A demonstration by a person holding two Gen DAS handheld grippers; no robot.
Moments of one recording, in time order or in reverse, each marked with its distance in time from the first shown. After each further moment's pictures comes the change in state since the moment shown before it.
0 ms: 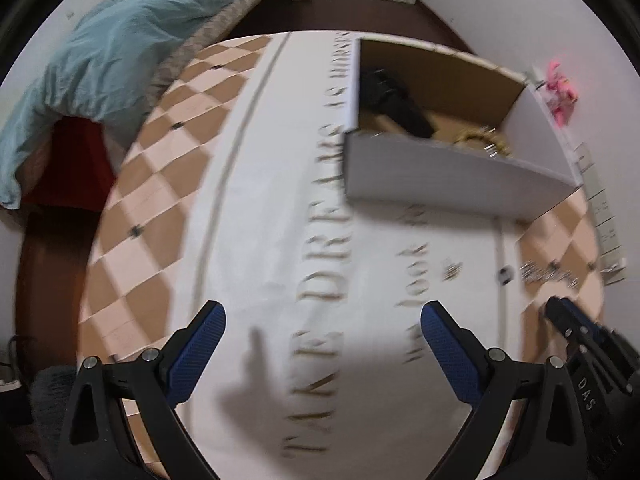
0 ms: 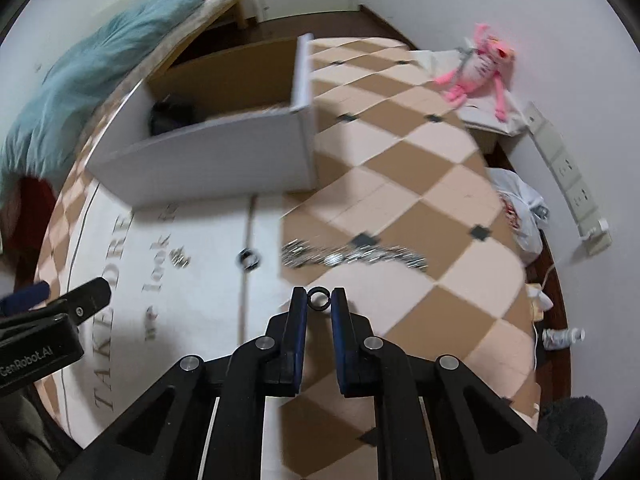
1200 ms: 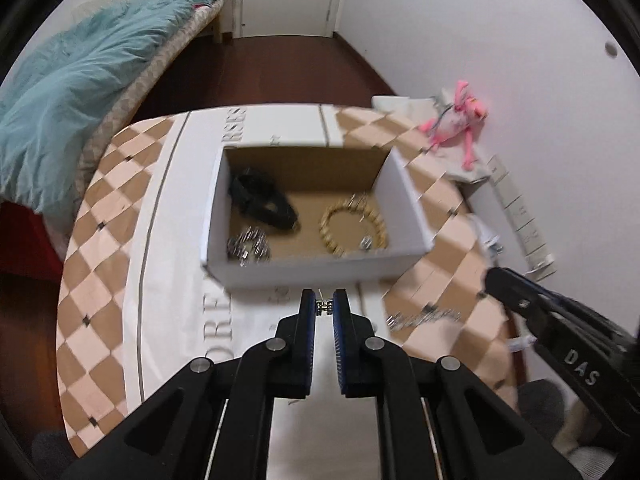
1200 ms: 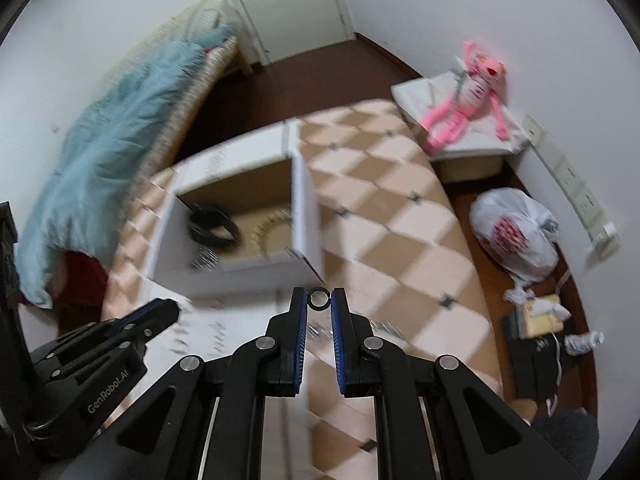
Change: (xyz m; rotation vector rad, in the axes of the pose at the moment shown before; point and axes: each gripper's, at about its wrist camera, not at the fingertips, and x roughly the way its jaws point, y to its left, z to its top) left arm -0.061 -0.045 0.046 0.136 -0.119 -0.260; right arm -0.071 -0.013 0.066 0.069 -0.112 0.188
